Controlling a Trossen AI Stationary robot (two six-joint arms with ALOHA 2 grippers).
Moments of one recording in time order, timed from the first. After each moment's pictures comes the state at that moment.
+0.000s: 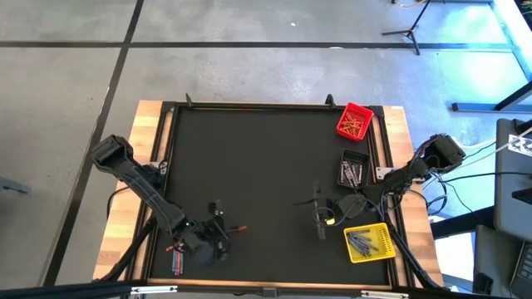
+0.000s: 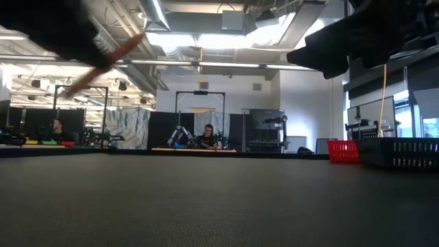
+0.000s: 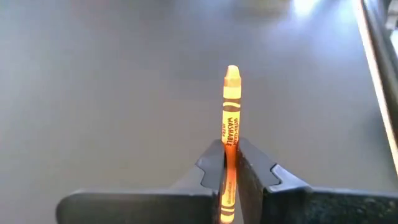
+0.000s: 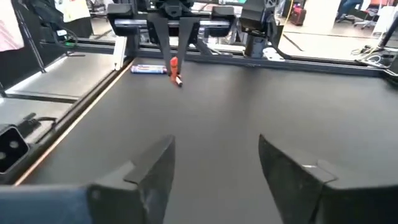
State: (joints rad) left arm -0.74 1.61 0.93 -0.26 -0.69 -0.75; right arm 0.51 1.48 0.45 0.82 0.40 0.05
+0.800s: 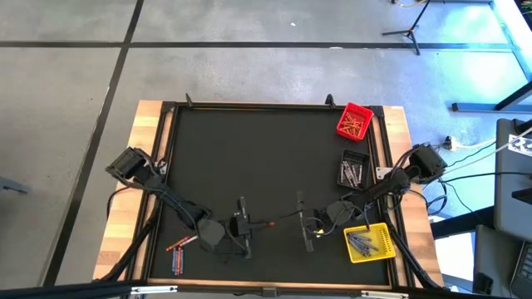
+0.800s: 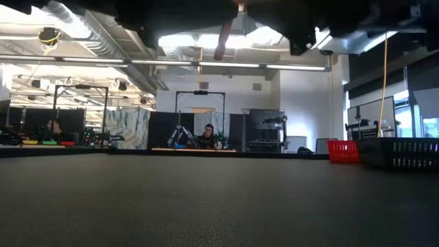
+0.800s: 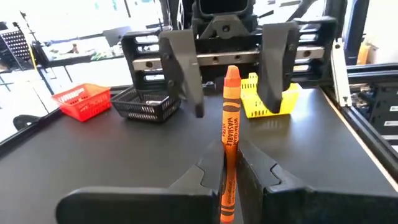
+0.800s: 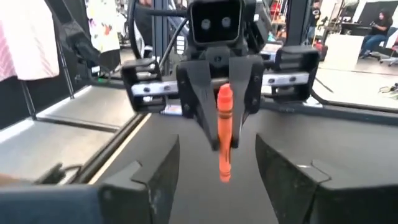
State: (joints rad) left arm -0.59 1.85 0.84 0.83 -0.80 -0.02; right arm 0.51 1.71 0.65 1.00 0.31 -0.03
